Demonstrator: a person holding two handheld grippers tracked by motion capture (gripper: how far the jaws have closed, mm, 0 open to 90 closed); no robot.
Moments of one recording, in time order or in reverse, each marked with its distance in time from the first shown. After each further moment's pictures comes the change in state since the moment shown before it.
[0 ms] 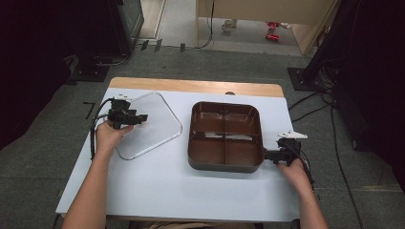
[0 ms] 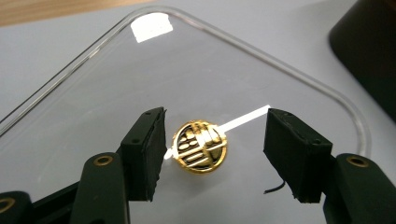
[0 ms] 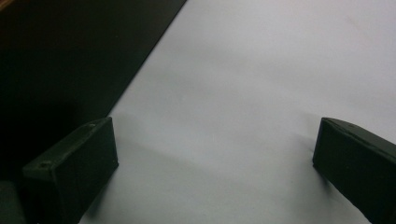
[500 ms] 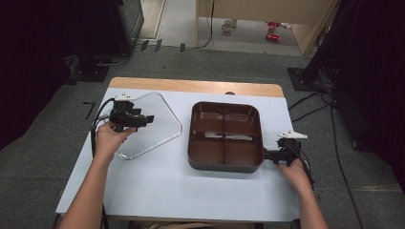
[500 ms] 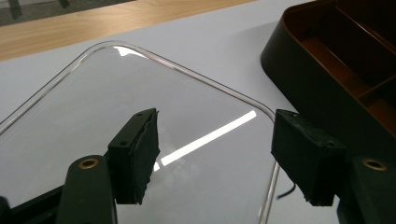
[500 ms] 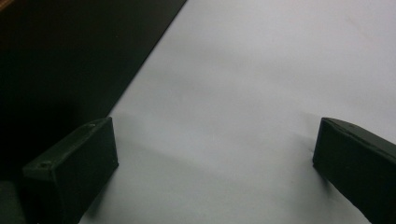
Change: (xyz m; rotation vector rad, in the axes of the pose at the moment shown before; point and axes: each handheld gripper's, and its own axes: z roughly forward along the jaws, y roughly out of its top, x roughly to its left) left arm -0.049 0.009 -0.032 -0.041 -0.030 0.070; right arm 0.000 0.000 0.000 0.000 0.000 0.000
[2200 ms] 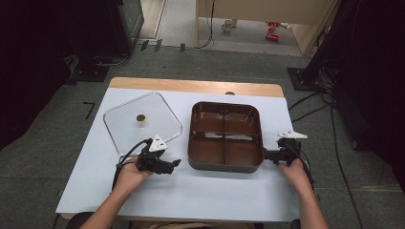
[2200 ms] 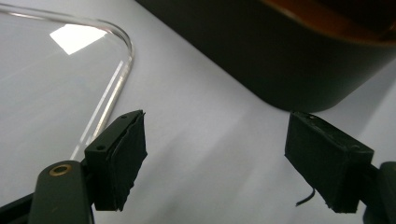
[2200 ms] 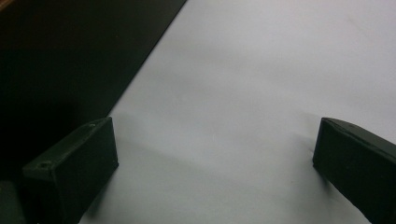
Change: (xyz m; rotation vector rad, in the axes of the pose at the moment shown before) left arm -0.107 -0.089 0.037 0.067 -0.117 0.241; right arm 0.000 0.000 0.000 0.001 0.000 0.000
